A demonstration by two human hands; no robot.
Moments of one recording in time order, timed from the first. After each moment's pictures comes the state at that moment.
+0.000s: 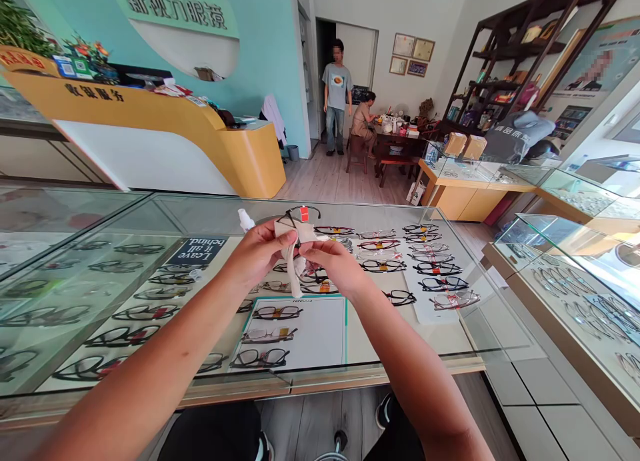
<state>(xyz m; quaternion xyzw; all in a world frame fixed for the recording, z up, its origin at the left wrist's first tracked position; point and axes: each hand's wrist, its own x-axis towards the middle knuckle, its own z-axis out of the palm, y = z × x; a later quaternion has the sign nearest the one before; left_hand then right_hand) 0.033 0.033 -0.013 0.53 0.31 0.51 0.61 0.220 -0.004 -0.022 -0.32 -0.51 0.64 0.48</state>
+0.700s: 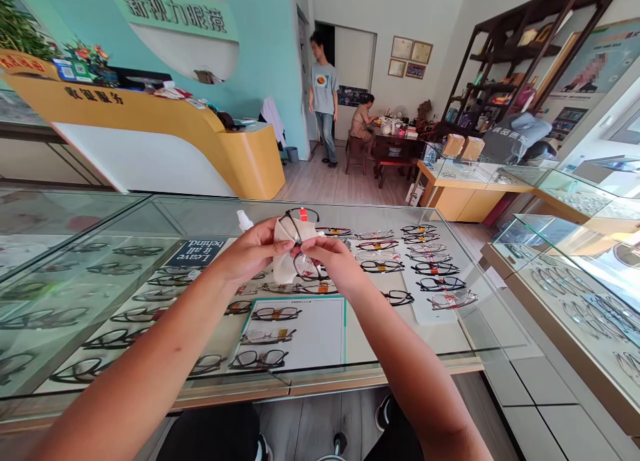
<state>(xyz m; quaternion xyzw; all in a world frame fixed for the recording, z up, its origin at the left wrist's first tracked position) 0.015 0.044 -0.012 0.59 0.27 0.43 0.63 0.222 -0.003 -0.023 -0.32 -0.50 0.63 0.51</state>
